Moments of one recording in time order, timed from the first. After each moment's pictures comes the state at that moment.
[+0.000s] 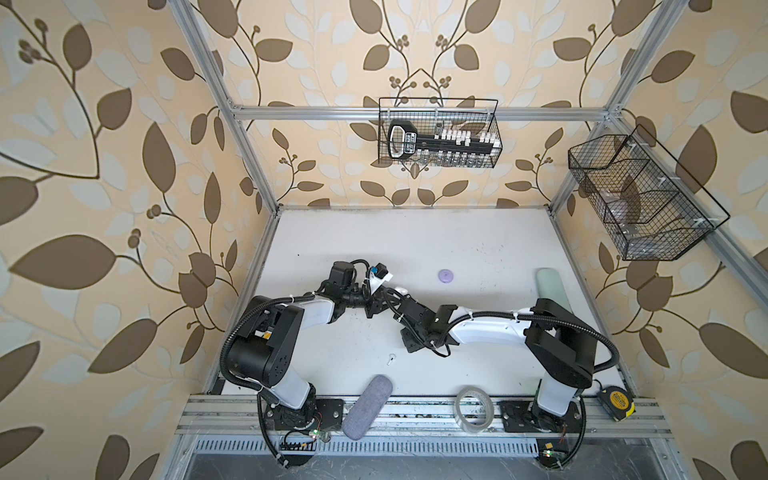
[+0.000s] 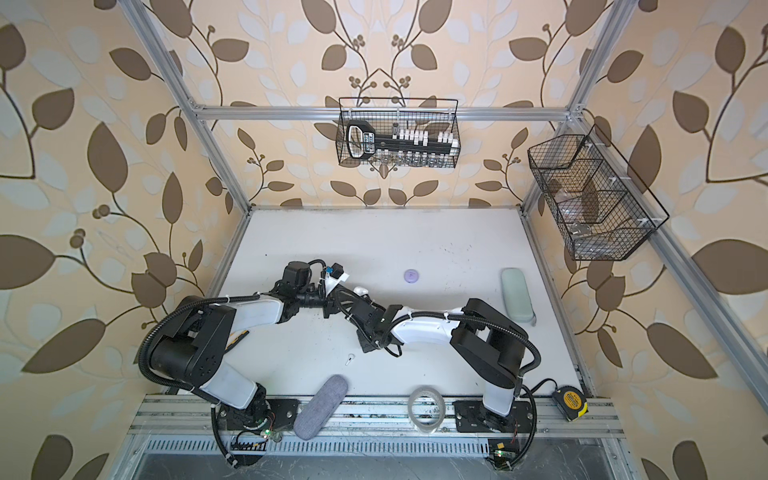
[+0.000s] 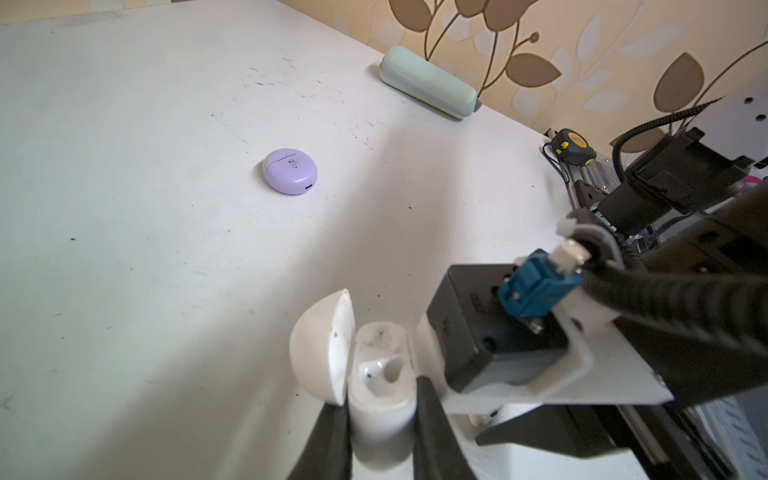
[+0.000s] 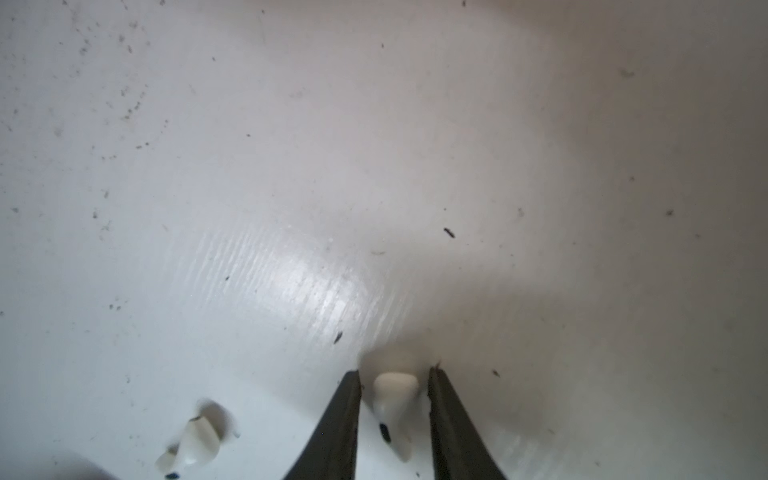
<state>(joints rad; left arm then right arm) -0.28 1.58 0.62 0.30 0.97 0.28 1.03 1.80 1.04 -0.44 0.15 0.60</state>
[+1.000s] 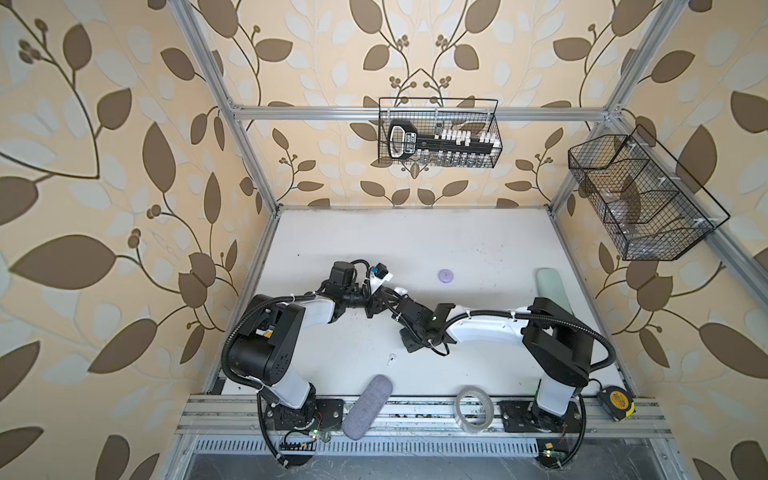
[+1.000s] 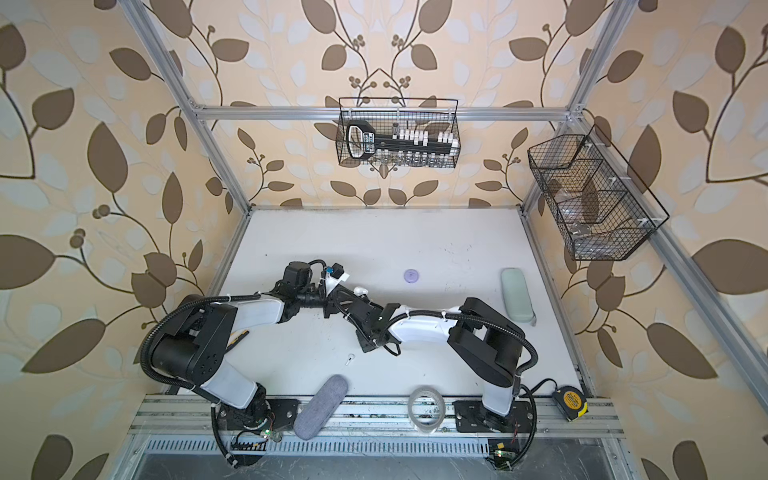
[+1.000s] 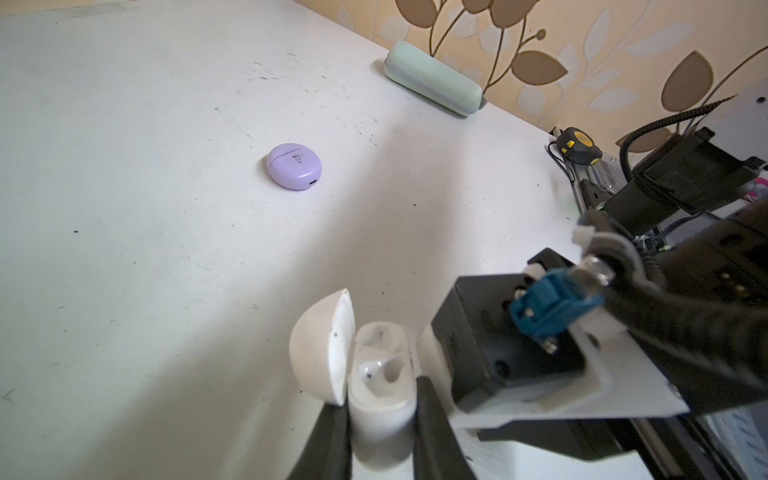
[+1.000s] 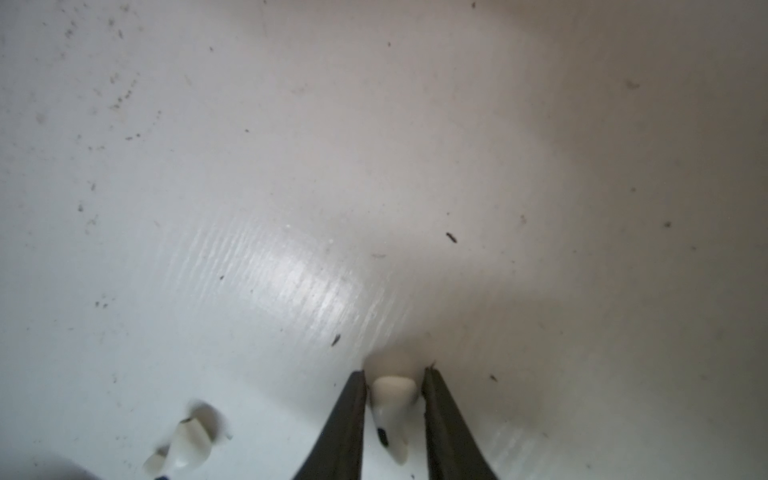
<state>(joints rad) -0.28 1.59 0.62 0.30 0.96 0.28 1.03 1.82 1.08 -0.48 0.16 0.57</state>
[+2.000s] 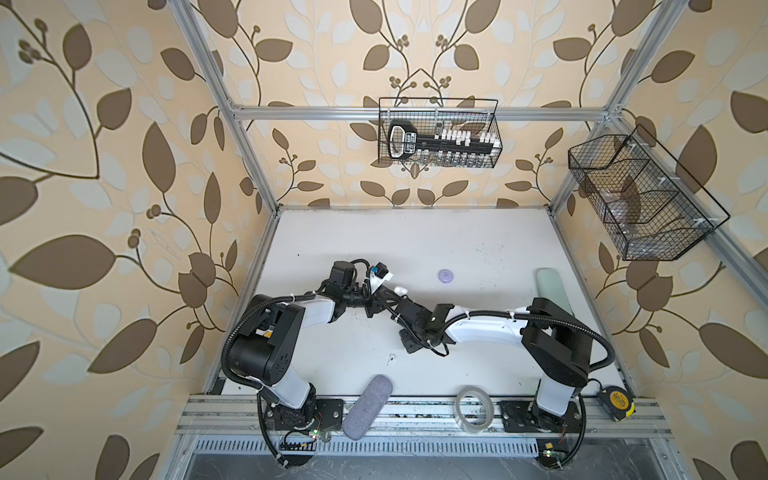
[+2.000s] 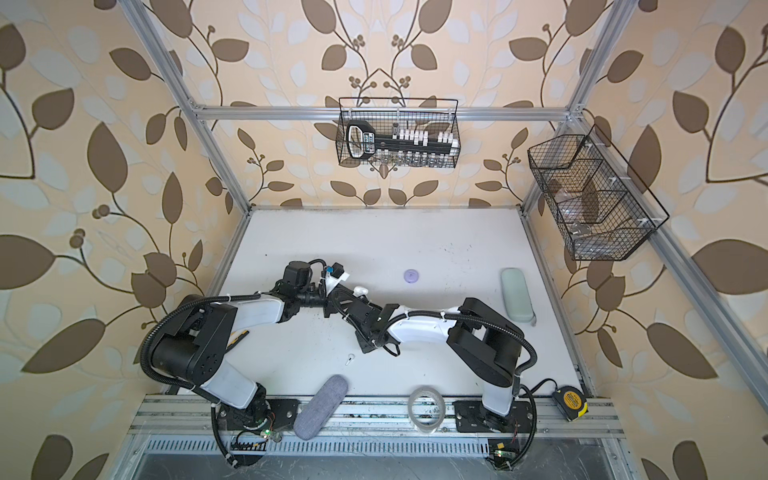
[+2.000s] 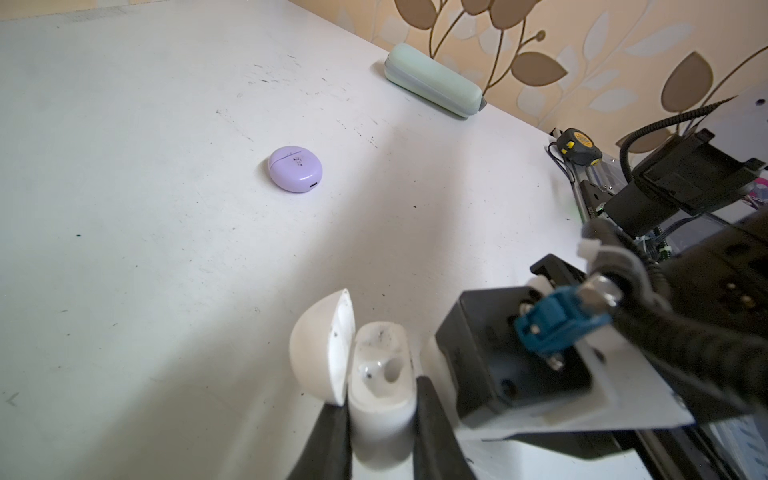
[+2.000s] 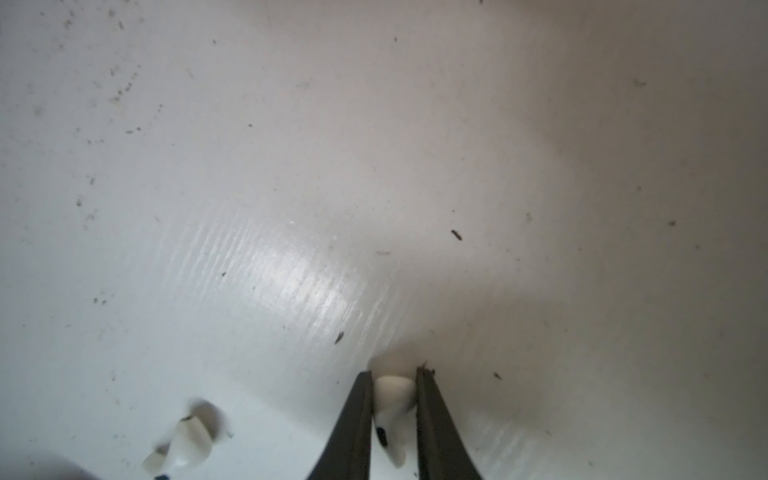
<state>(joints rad) -0.28 1.59 0.62 0.30 0.96 0.28 1.03 1.82 1.08 -0.49 0.17 0.57</state>
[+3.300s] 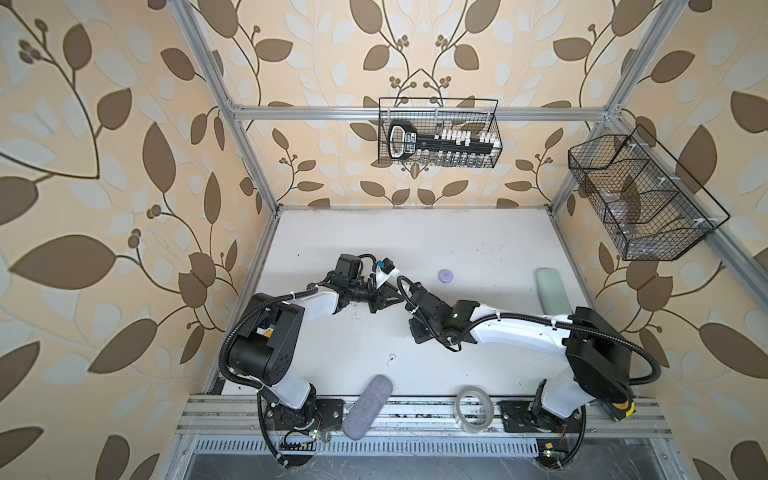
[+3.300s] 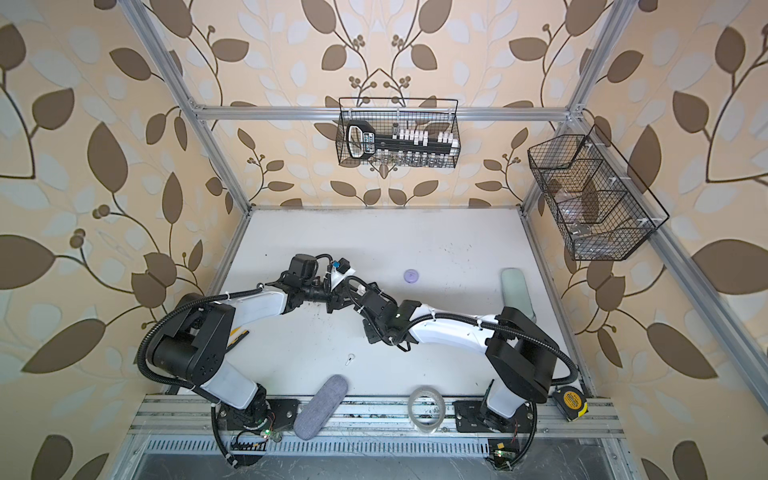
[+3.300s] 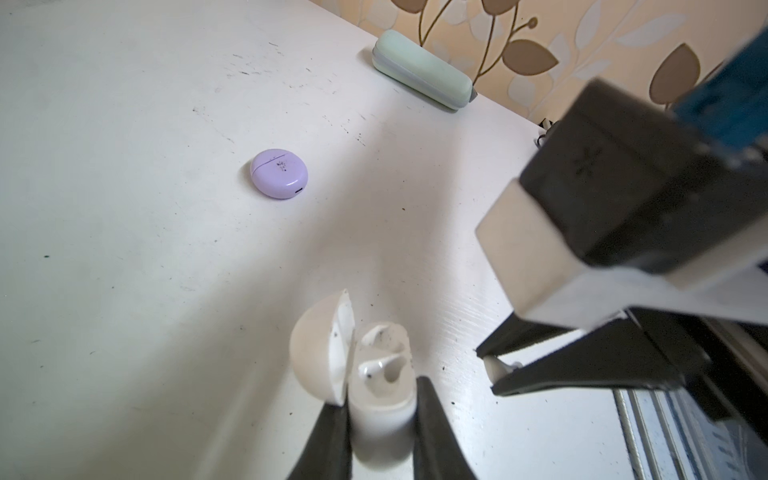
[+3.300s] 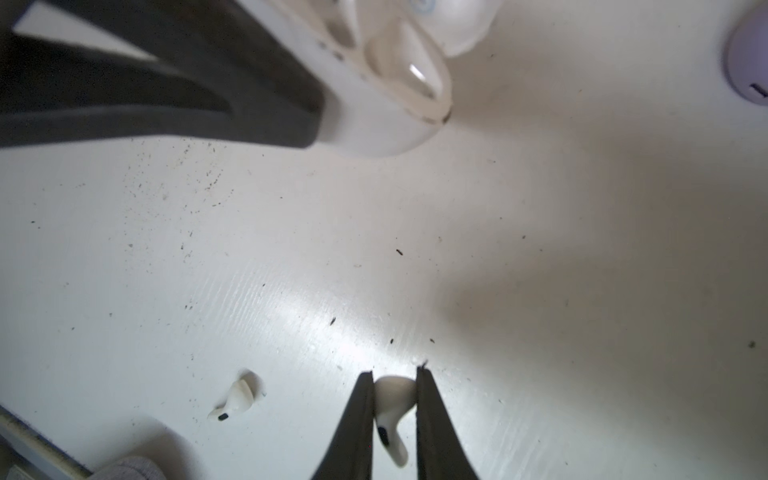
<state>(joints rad) -0.32 1.59 0.76 0.08 0.96 0.33 0.99 1.59 0.99 -0.46 0.21 0.58</state>
